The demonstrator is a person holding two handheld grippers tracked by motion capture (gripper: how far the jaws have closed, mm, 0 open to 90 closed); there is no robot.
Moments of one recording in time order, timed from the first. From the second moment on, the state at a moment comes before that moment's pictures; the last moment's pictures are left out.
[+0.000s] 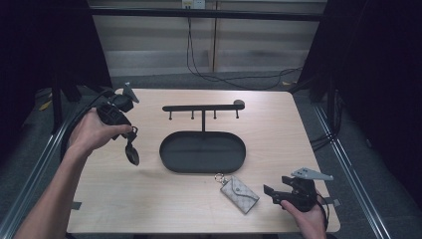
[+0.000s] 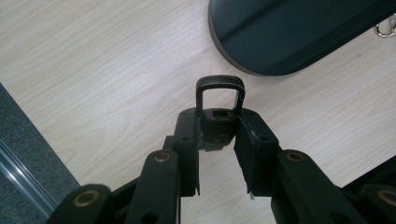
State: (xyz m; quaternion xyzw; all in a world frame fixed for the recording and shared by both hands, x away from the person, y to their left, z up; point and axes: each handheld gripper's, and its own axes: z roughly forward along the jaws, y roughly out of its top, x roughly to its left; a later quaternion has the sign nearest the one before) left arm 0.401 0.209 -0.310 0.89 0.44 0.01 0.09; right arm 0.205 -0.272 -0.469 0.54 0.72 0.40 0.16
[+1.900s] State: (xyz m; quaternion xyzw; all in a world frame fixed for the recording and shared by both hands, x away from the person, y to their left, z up) left arm 0.431 0.113 -0.301 0.91 0.42 0.00 0.07; right arm 0.203 -0.272 -0.466 0.53 0.73 0.42 0.16
